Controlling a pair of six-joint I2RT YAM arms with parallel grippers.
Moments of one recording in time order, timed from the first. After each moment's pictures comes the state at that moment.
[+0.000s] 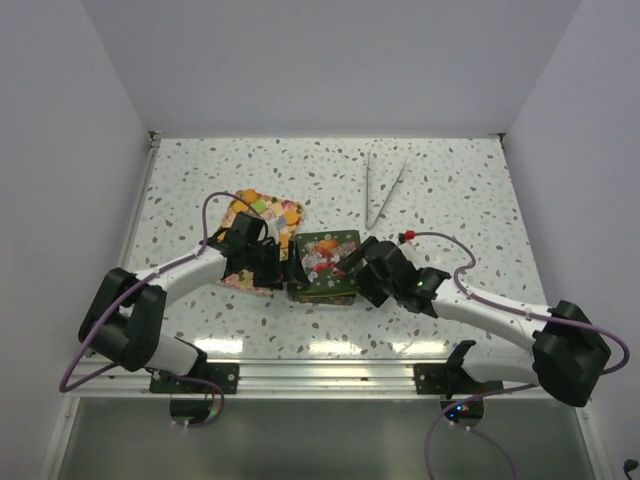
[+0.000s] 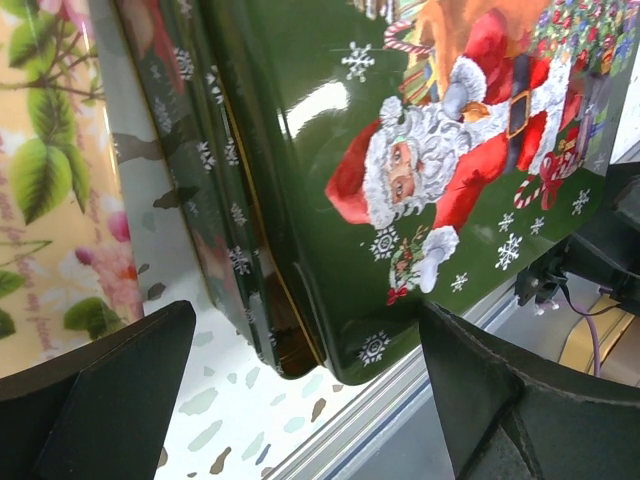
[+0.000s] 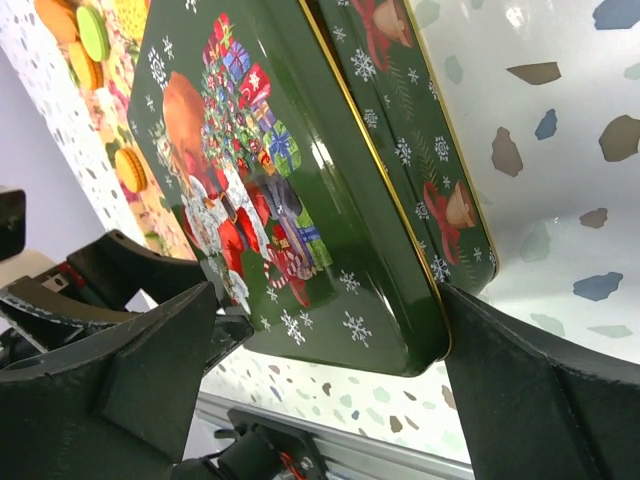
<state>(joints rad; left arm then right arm) -0.45 1.44 0.73 -0.29 0.50 -0.53 0.84 1.19 0.63 -0.24 0.24 1.50</state>
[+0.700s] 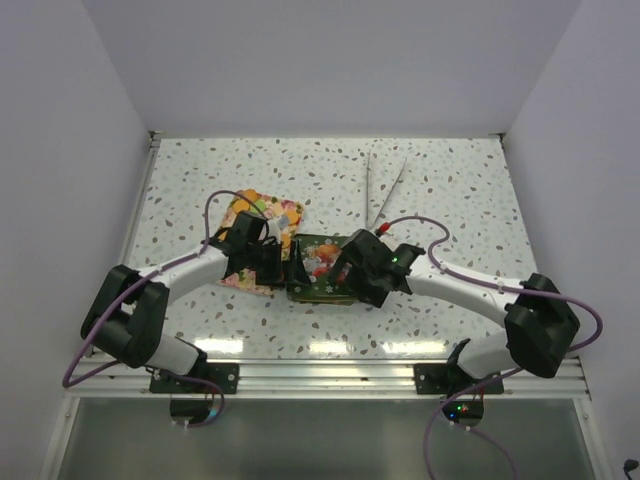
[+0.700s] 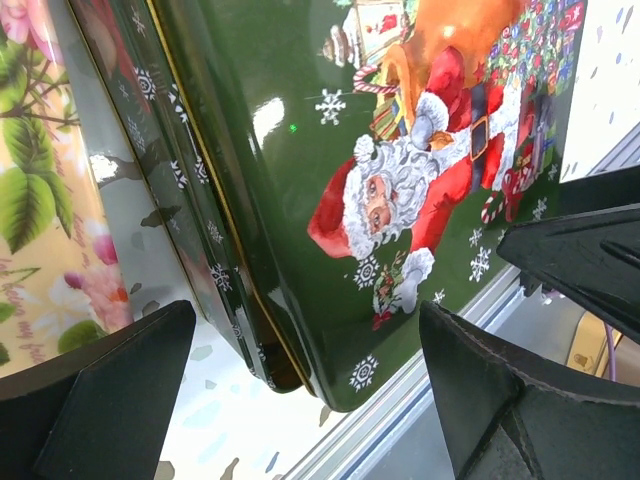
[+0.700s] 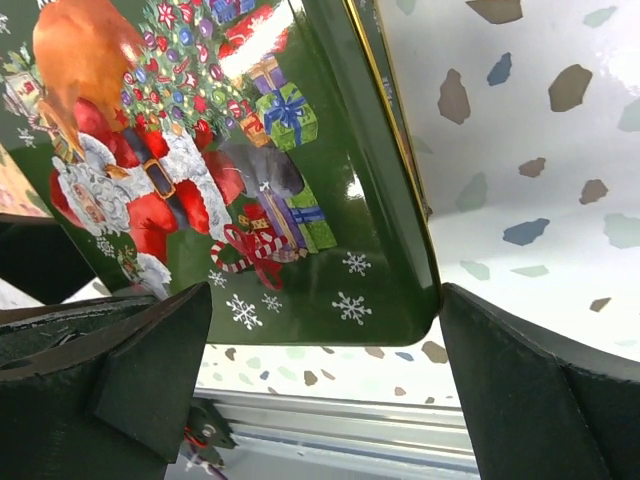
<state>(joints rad) -0.45 1.46 0.73 -0.25 0.53 -0.49 0.87 1.41 0.91 -0.59 0.16 1.34</state>
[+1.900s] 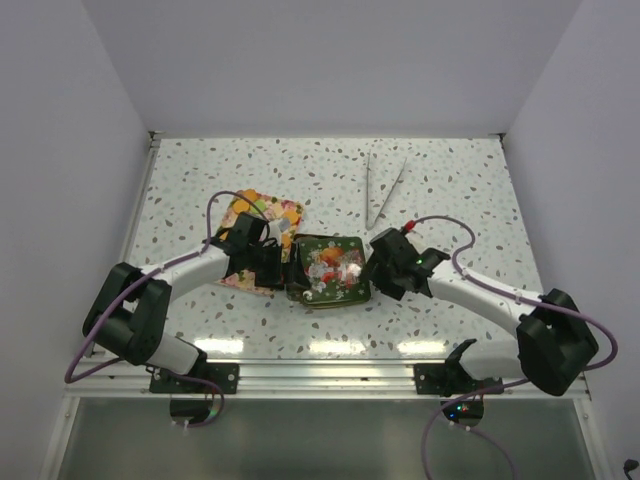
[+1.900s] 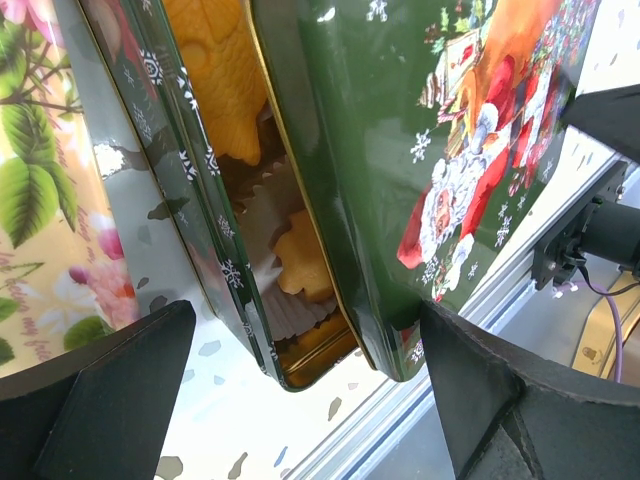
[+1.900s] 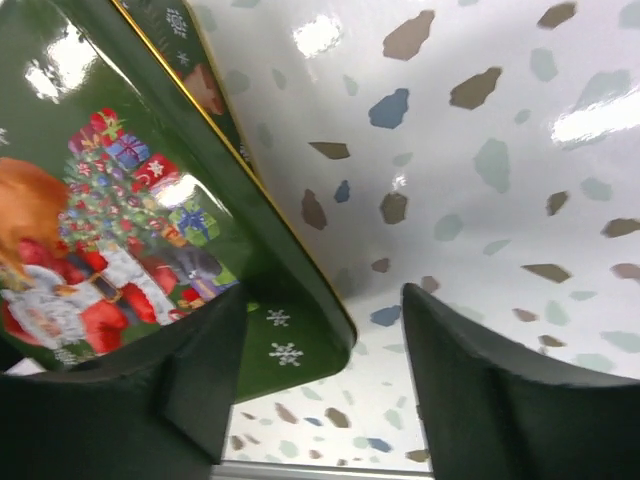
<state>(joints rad) -0.45 1.48 0.73 -0.27 0.53 -0.47 0.70 1.30 0.78 -0.56 0.22 1.15</state>
